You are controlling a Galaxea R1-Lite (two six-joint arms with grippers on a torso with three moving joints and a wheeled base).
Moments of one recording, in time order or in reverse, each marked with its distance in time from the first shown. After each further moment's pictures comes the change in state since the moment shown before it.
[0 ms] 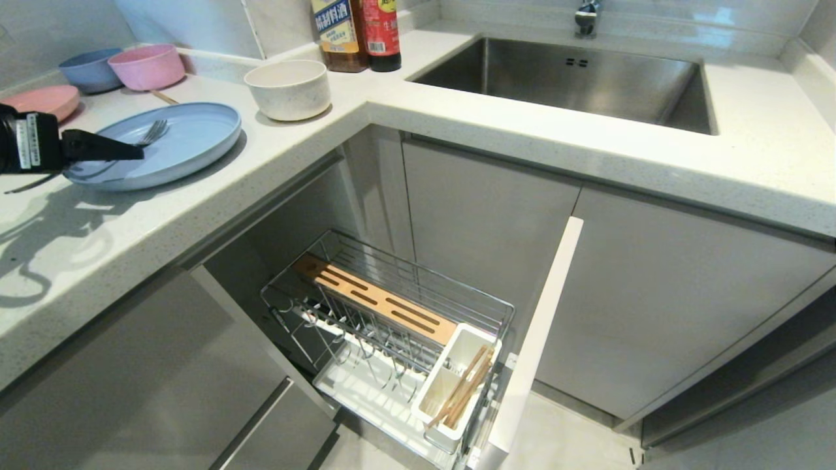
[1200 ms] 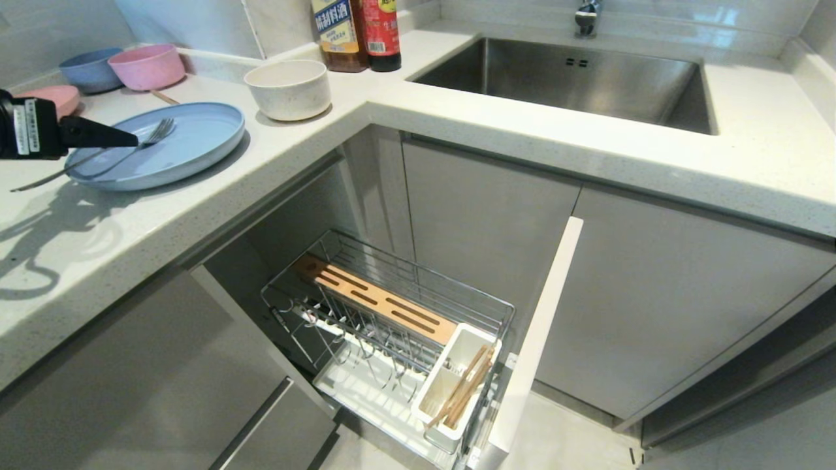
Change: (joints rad) left arm -0.028 0.006 -0.049 -0.004 0.076 -0.002; right arm 0.000 0.000 0.000 0.000 0.000 0.000
